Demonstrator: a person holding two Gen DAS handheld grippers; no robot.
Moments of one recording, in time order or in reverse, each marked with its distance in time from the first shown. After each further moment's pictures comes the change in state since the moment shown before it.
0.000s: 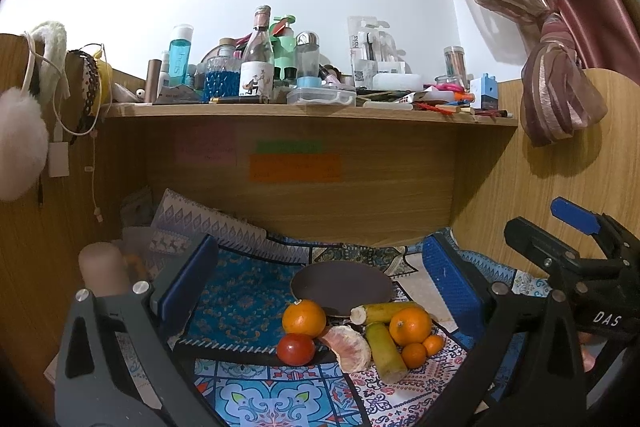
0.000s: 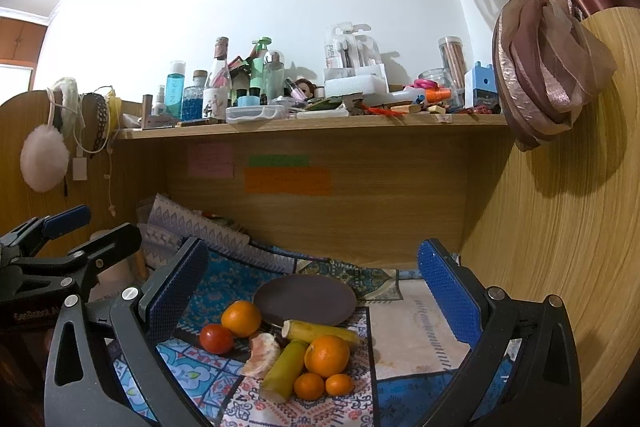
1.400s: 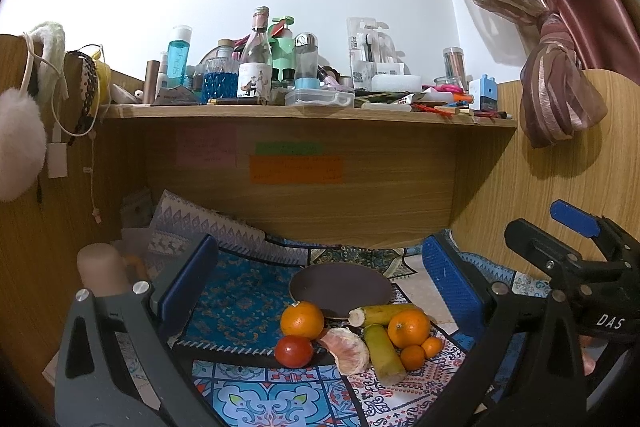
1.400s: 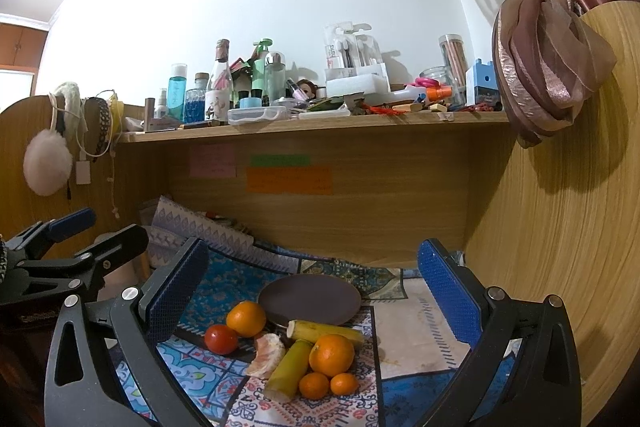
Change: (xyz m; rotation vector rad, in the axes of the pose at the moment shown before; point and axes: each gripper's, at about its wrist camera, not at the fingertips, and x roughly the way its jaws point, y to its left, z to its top) left arm 0.001 -0.001 -0.002 0.000 -0.009 -0.002; right arm 0.000 0.003 -0.004 0.010 -0.004 0.005
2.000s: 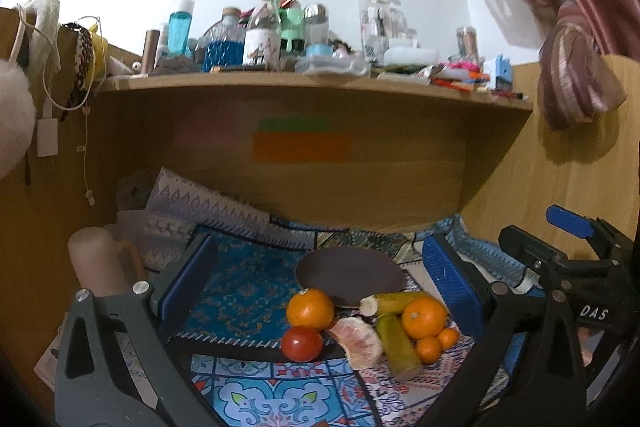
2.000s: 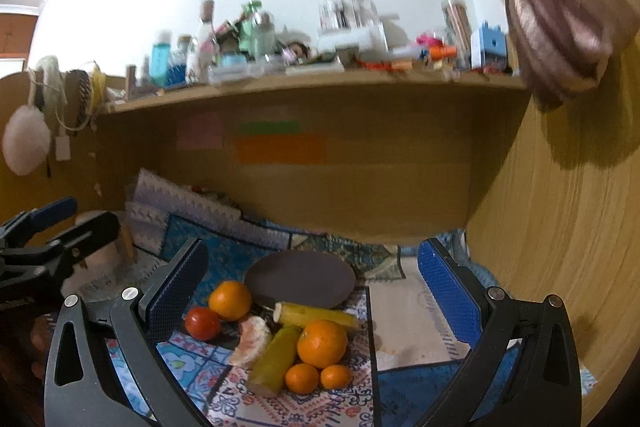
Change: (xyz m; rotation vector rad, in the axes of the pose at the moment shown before) left arm 0.033 0.012 -0.018 -0.005 0.069 0.018; right arm 0.045 -0.016 -0.018 0.008 0.125 -0.022
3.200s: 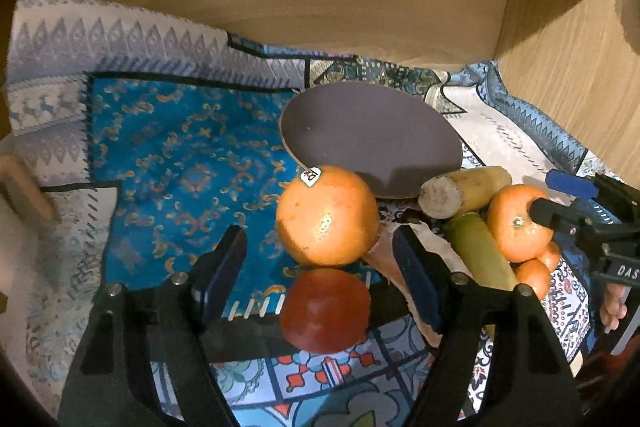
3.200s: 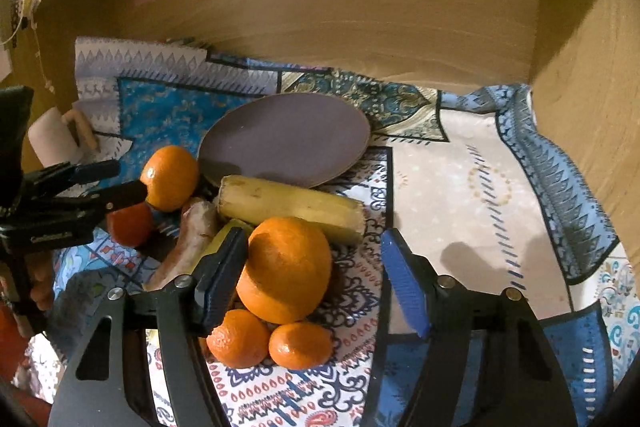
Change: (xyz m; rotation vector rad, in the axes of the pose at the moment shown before) left arm 0.190 0.026 -0.080 0.040 0.614 -0.119; right arm 0.138 -0.044 -0.067 0.017 0.538 0.139
